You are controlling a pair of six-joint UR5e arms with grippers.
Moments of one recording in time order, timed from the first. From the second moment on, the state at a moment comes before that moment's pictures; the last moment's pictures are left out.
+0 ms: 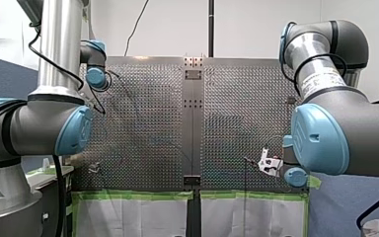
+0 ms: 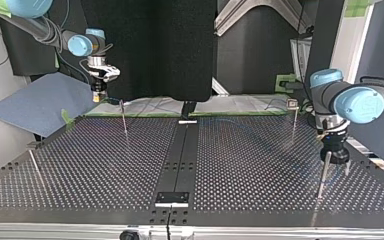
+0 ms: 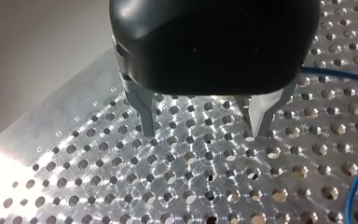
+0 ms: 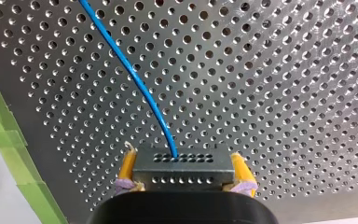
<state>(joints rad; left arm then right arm) 0.19 -1.72 -1.74 -2.76 -1.66 -2.42 1.70 -0.68 1.83 -1.12 1.41 1.76</state>
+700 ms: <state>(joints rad) 0.19 -1.71 -1.74 -2.81 -1.66 -2.47 1.70 -0.68 1.83 -1.13 1.41 1.76</state>
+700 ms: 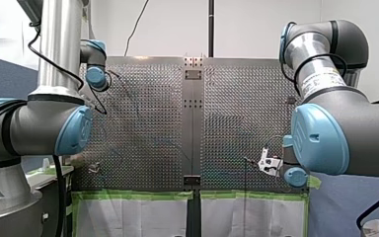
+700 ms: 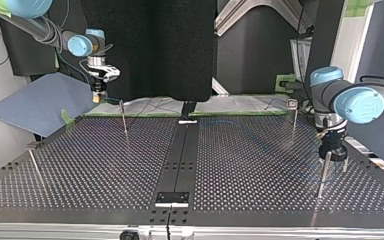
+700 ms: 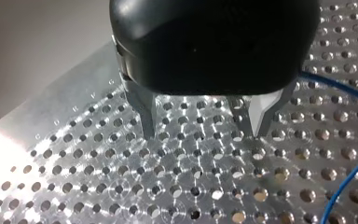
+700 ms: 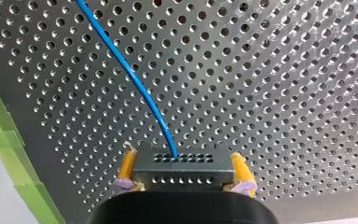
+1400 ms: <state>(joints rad) 0.22 -1.67 -1.86 -2.73 -1.50 -2.60 1.70 -0.68 1.82 -1.12 1.41 1.76</state>
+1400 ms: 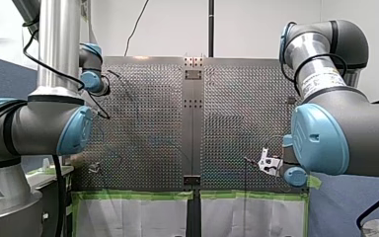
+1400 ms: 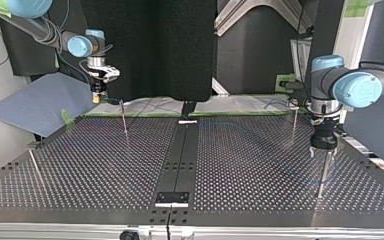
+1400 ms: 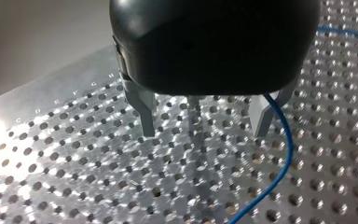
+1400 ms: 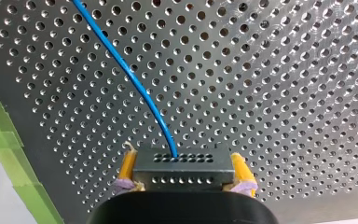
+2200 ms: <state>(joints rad) 0.25 -1.67 -1.97 -2.50 -1.41 -2.84 1.70 -0.68 1.82 -1.13 1.41 1.76</state>
